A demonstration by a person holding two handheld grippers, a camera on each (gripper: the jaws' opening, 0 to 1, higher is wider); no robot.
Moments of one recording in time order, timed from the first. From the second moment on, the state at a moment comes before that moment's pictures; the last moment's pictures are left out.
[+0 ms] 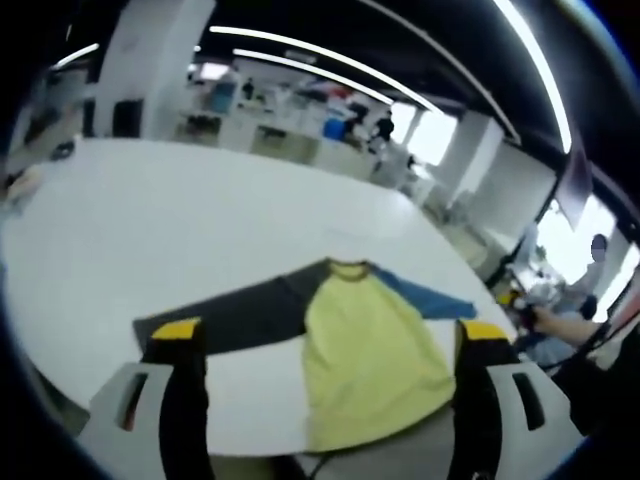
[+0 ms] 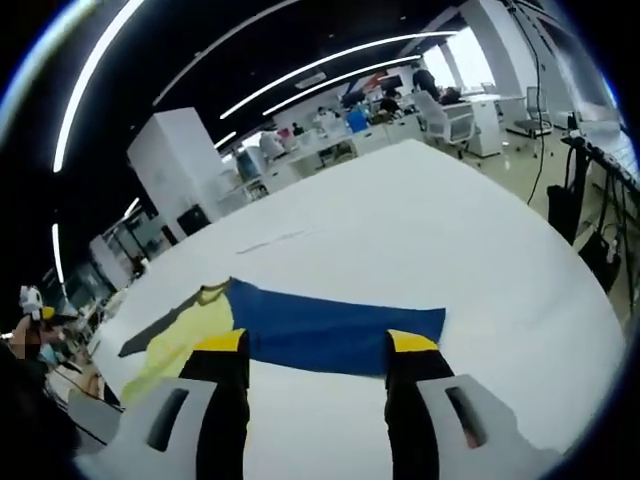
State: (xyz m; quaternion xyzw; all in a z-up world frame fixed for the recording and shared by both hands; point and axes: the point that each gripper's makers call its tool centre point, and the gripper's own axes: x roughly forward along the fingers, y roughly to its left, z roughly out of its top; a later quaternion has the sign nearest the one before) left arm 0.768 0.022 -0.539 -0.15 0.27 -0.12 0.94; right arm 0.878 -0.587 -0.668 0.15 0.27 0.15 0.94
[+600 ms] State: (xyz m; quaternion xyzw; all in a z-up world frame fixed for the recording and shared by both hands) left arm 0.770 0.018 -0.545 -0.16 0.29 -0.10 0.94; right arm 0.913 -0.632 -0.721 0.16 0.32 0.09 0.93
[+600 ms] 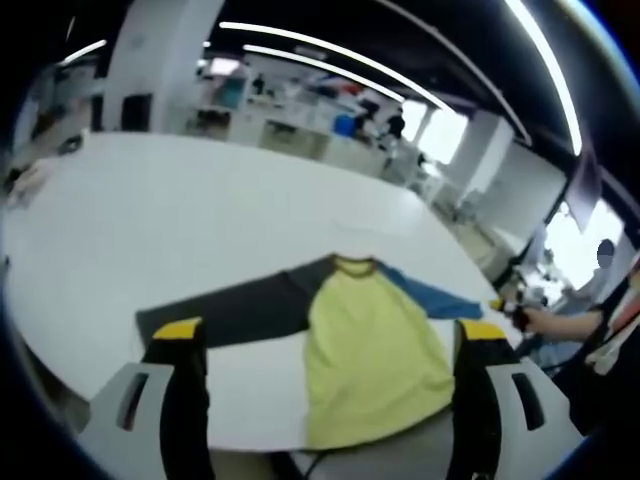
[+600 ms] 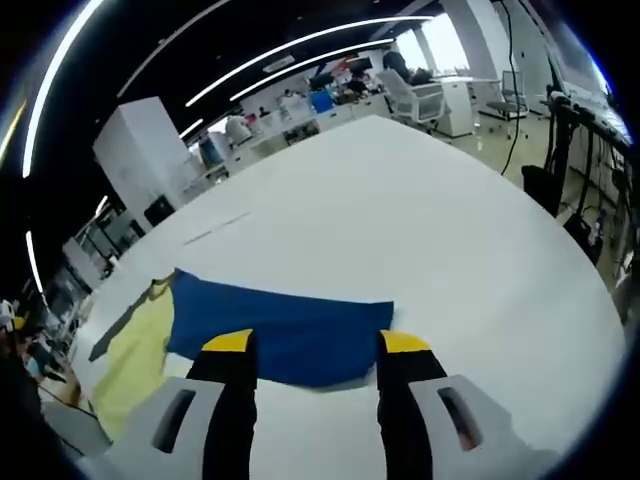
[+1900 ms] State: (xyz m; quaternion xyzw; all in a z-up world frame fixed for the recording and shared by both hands) left arm 0.771 0.016 -0.565 -0.14 0.33 -0.08 0.93; right arm 0.953 -0.672 -0.778 0.02 0.38 0.06 0.92
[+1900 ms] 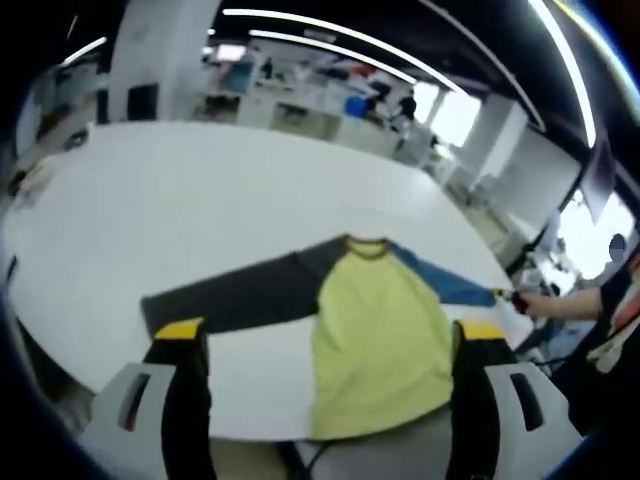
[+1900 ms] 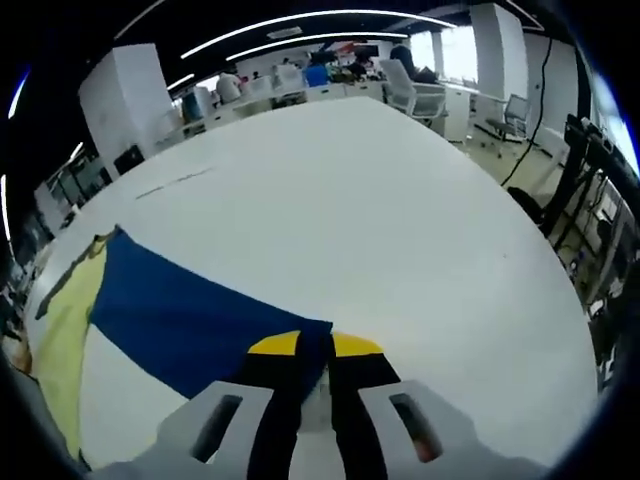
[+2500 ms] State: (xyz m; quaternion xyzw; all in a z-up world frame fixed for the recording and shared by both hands) left arm 0.771 0.020 -0.563 -0.15 0.32 -0.08 0.93; right arm 0.945 -0.662 -0.734 -0.02 0.39 0.06 0.92
